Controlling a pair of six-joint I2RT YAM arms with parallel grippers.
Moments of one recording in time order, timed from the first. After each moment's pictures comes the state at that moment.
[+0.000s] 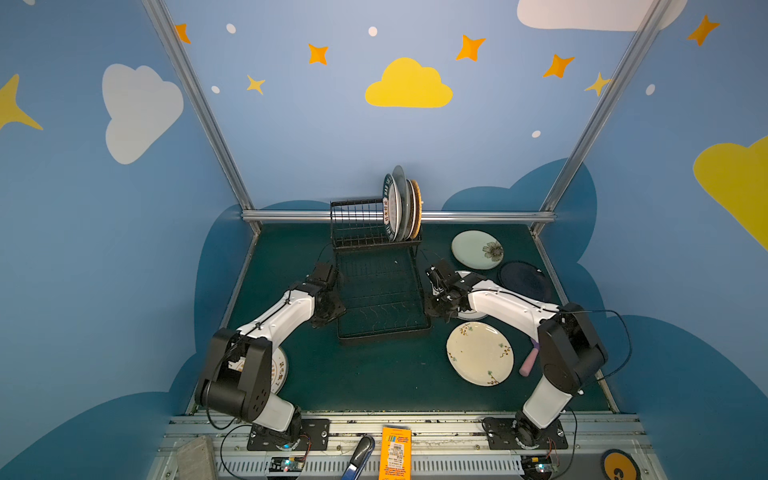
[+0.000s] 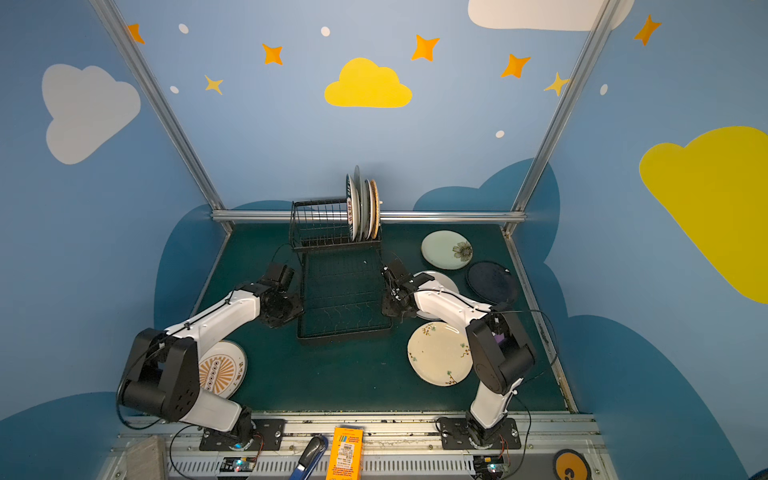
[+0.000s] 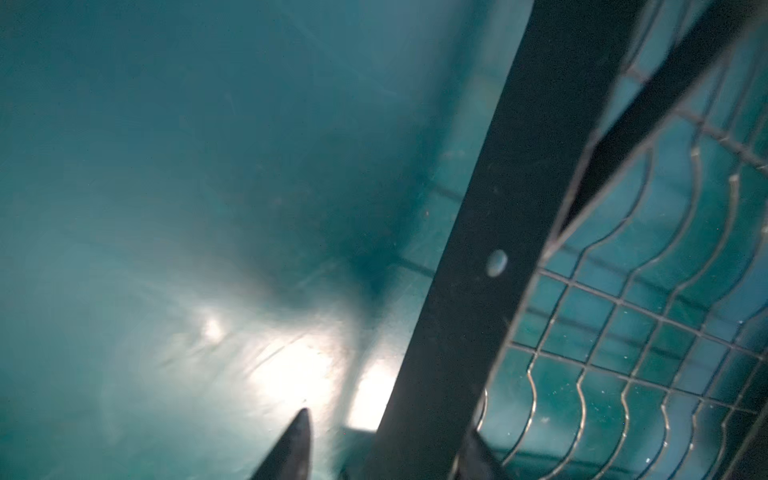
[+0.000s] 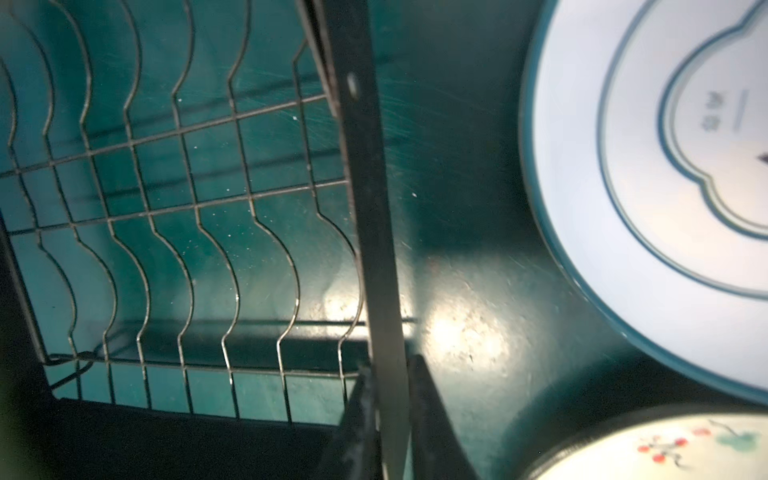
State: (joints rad) left arm -0.25 1.48 0.95 -0.68 -0.03 -0.79; right arm 0.65 1.72 1.20 -0.66 -0.03 0.63
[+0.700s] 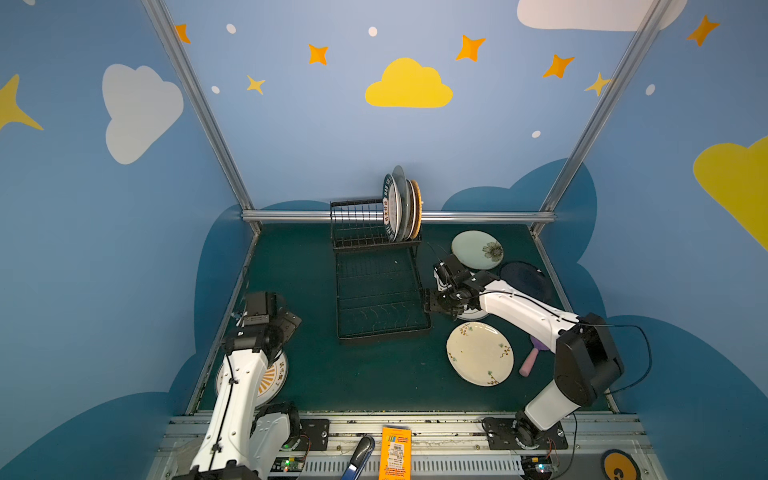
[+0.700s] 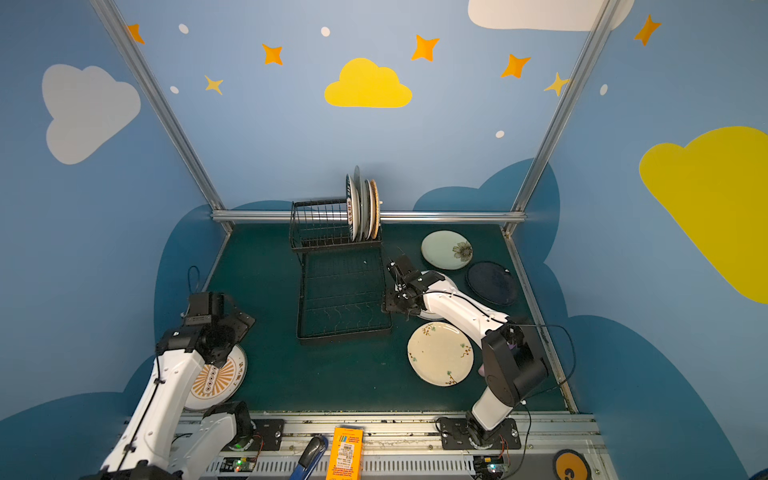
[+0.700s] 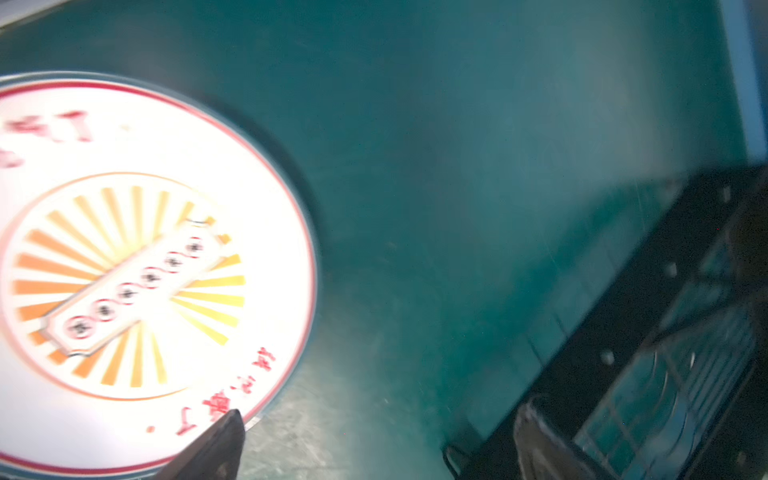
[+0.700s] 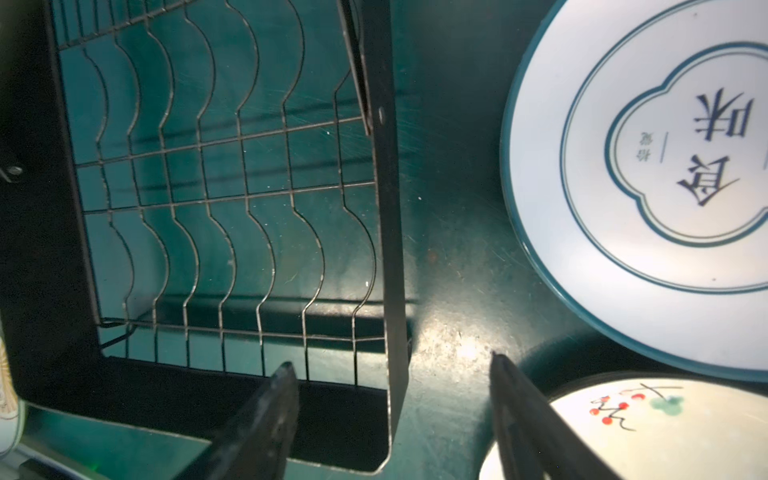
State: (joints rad) left arm 0.21 0.88 0.72 -0.92 -0.08 -0.92; right arm 0.64 1.63 1.20 -0.68 -0.06 0.55
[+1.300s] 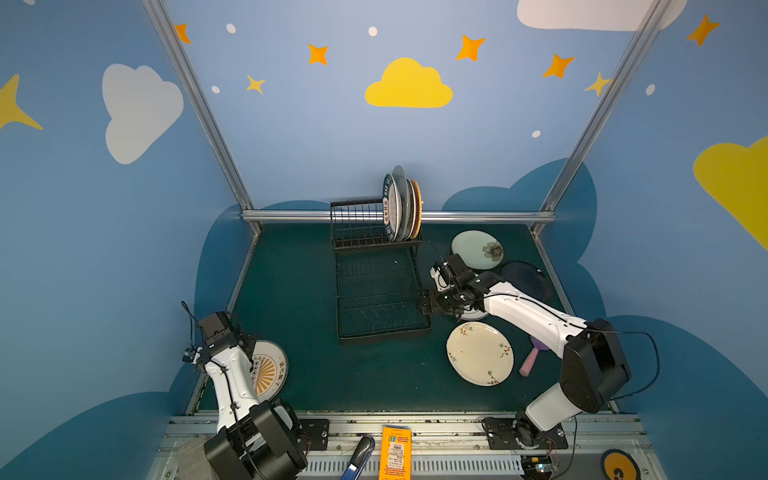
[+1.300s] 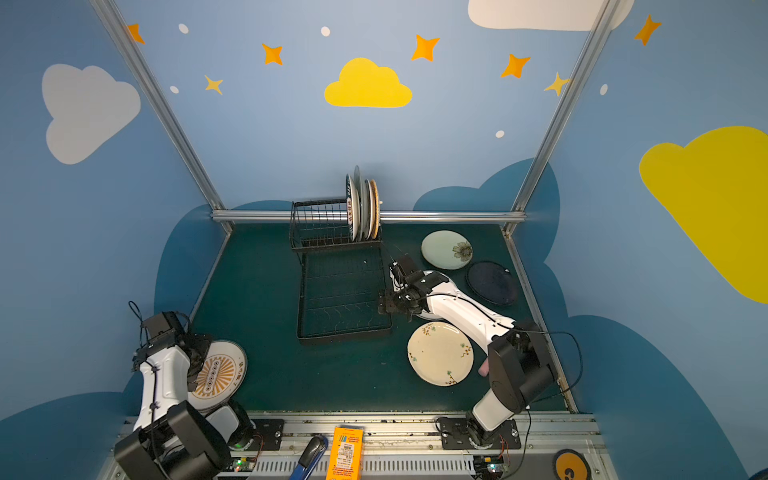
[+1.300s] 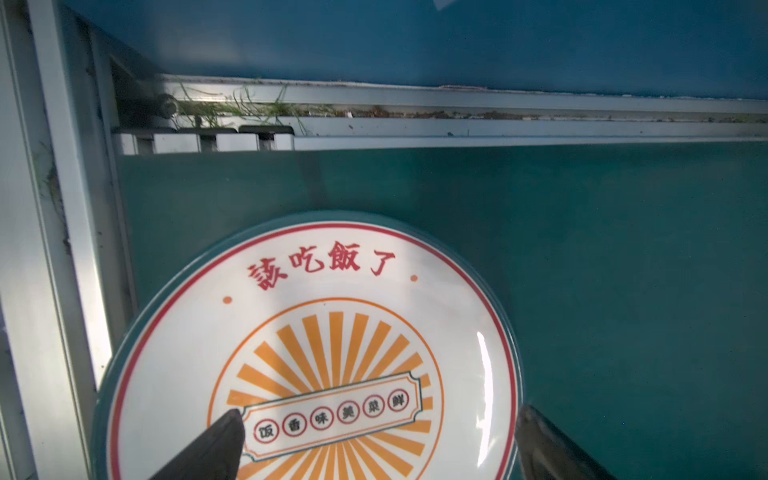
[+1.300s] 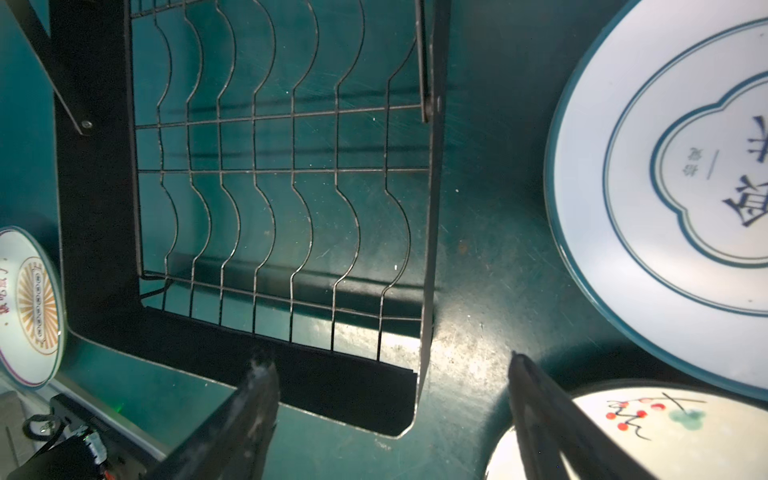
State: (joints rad) left arm 0.70 1.03 0.61 -0.74 -0.15 -0.84; right arm 0.64 1.59 1.18 -0.67 -0.15 0.48
